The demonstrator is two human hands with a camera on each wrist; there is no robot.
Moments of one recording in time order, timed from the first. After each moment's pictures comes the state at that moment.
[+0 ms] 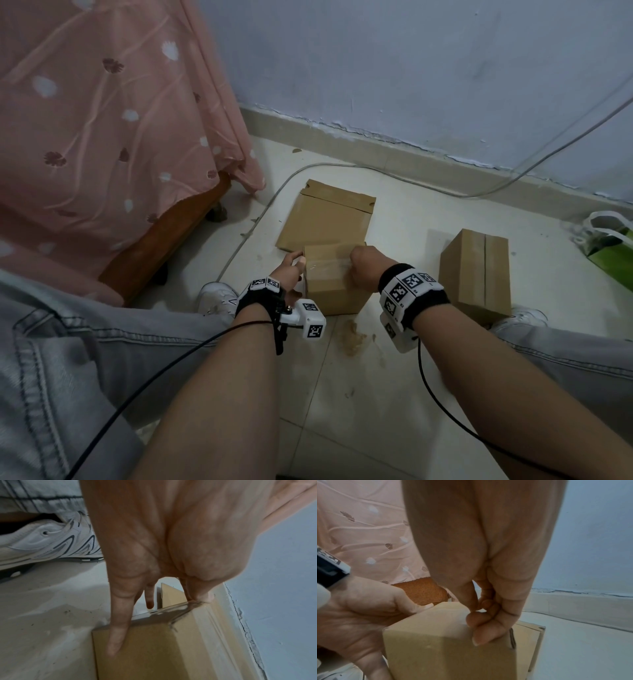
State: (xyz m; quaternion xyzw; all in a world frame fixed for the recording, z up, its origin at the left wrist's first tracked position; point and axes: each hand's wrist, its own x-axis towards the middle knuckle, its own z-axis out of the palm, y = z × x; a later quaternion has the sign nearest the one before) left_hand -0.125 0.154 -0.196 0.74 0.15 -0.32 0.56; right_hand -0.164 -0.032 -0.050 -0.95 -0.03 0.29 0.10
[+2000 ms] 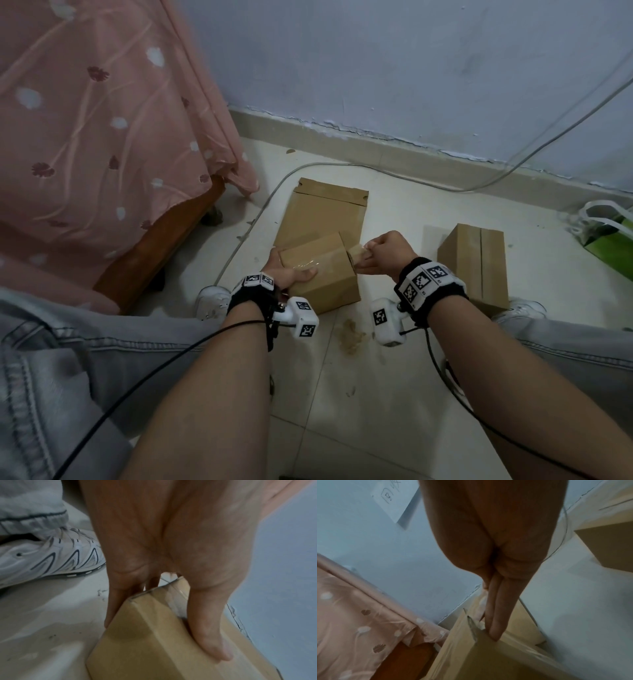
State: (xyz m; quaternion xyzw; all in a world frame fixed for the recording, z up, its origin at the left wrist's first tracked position) left_hand -0.140 0.155 -0.133 0.76 0.19 -0.31 0.54; right_hand -0.151 -0.071 -0.071 -0.74 0.27 0.19 0.59
